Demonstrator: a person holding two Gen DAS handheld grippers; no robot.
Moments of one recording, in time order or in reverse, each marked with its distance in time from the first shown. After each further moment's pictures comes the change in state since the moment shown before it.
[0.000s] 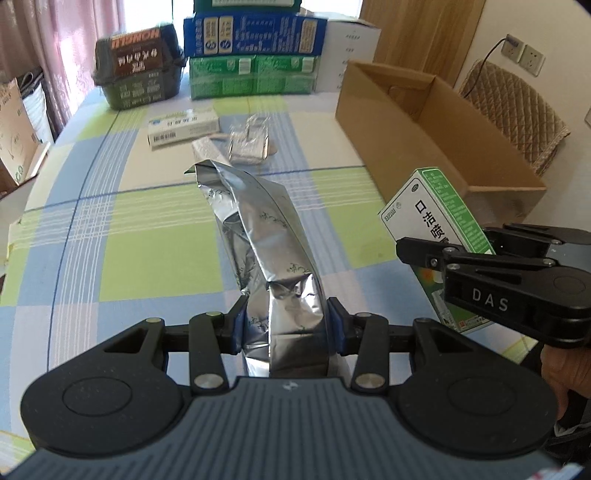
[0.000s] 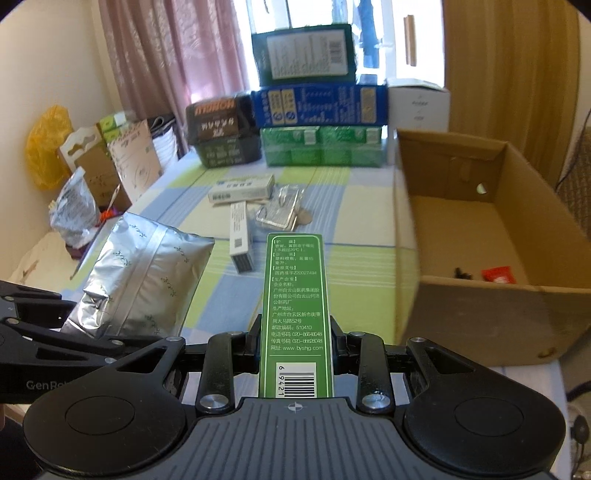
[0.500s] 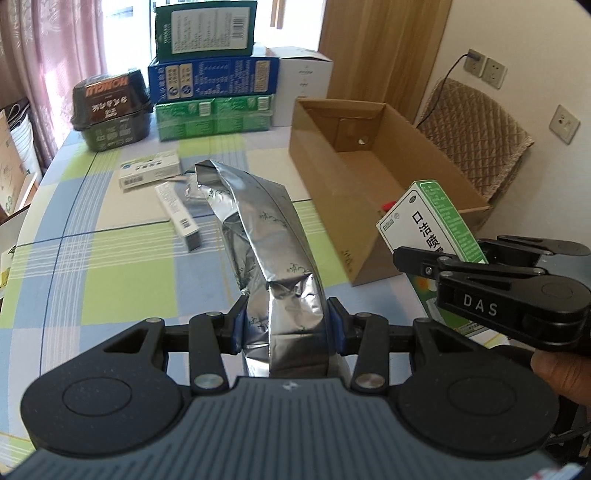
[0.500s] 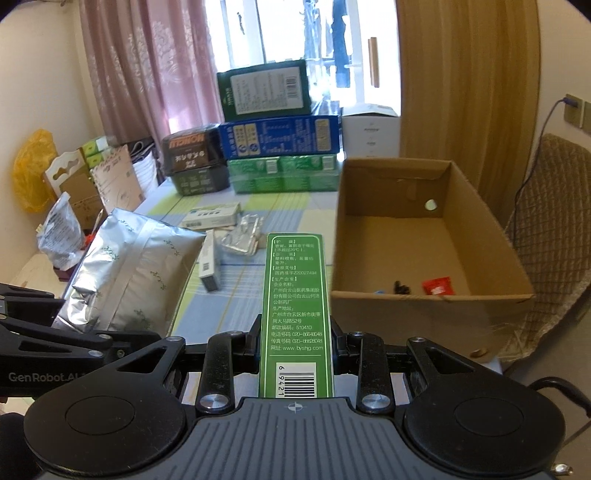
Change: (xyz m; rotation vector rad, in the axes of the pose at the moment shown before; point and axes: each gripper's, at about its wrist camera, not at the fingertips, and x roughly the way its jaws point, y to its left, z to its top) left arm -0.043 -0.059 0.014 0.040 -0.076 -0.050; right arm -0.061 -0.036 0.008 0.035 -0.056 -0.063
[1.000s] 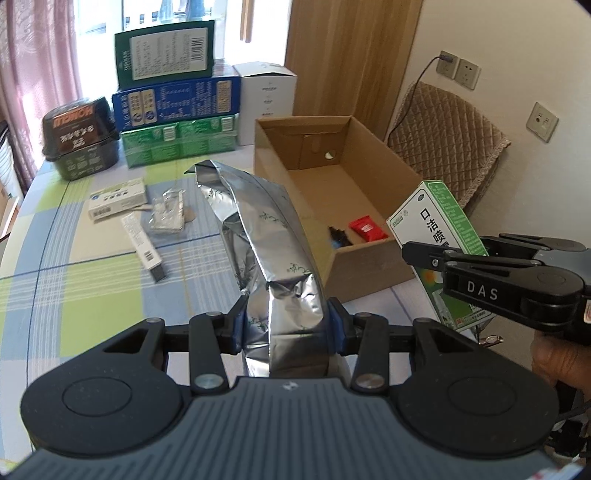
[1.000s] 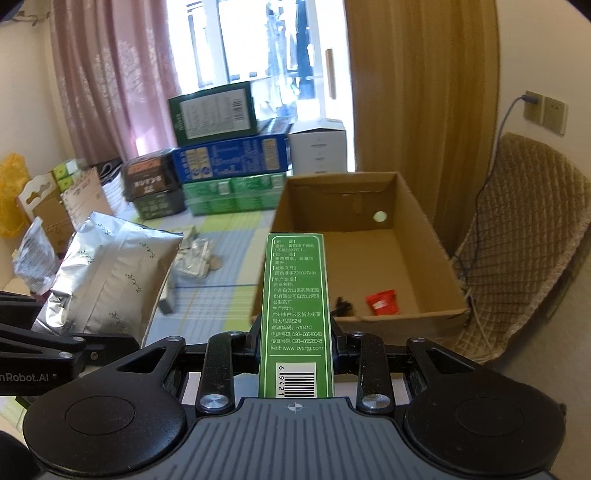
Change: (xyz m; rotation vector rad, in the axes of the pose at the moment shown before) left arm 0.003 -0.039 0.027 0.059 -0.025 -0.048; right arm -0.017 -0.054 0.015 0.057 -0.035 -0.078
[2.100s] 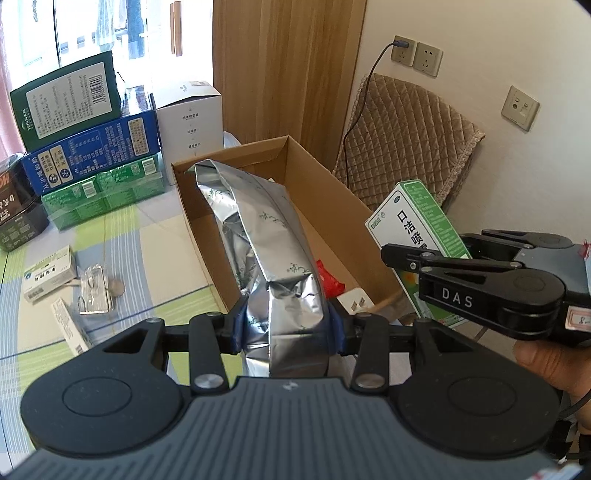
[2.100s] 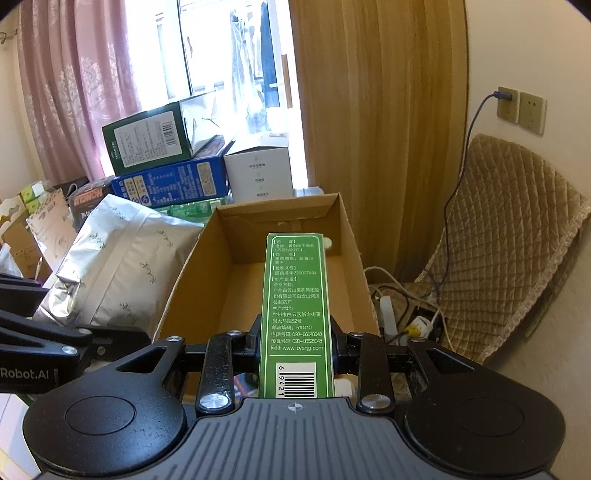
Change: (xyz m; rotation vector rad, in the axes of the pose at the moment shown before) left arm 0.078 -0.065 0.091 0.129 0.011 -0.079; right arm 0.041 -0.087 0.052 0.033 -0.015 -0.051
